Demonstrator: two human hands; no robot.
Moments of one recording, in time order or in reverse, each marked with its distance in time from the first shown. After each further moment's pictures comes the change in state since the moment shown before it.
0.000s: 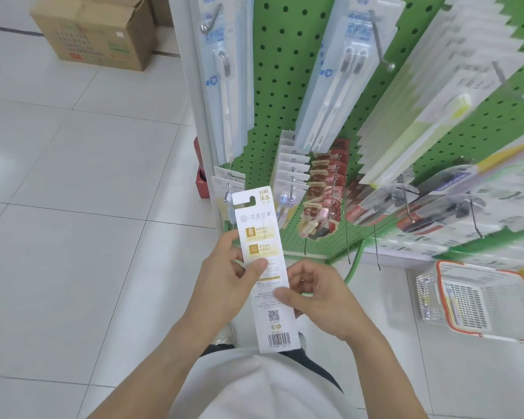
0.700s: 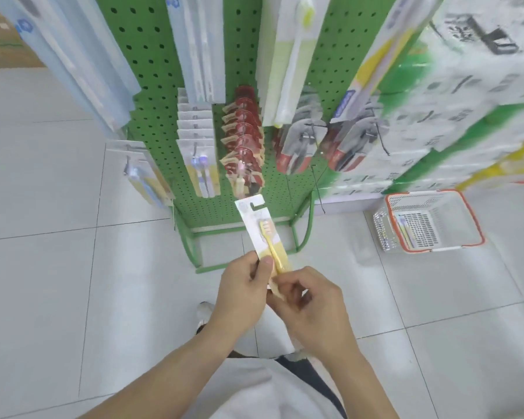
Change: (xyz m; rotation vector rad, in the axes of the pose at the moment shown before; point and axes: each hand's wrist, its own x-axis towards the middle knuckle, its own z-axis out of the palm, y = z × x) left_hand -0.065 -0.008 0.138 -0.021 -0.229 -0.091; right_hand -0.115 0.090 -0.021 -0.202 0.571 -0.194
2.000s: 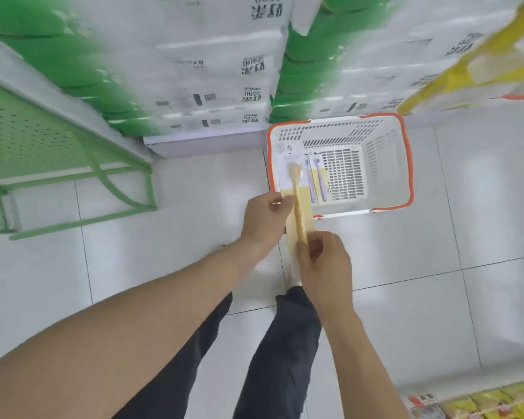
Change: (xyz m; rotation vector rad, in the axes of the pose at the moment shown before) left_hand 0.321 -0.047 0.788 -0.067 -0.097 -0.355; right_hand 0.220 0.607 -0.503 -0.277 0.011 0.533
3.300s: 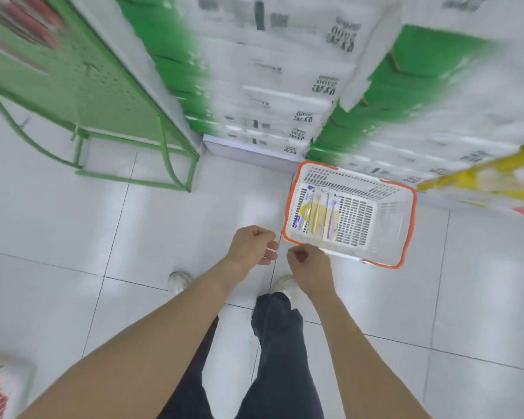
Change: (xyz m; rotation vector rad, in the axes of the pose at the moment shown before) left_hand -0.109 0.047 -0.020 -0.204 0.185 -0.284; right_hand 0.025 -0.040 -0.058 -0.101 -0.436 -0.103
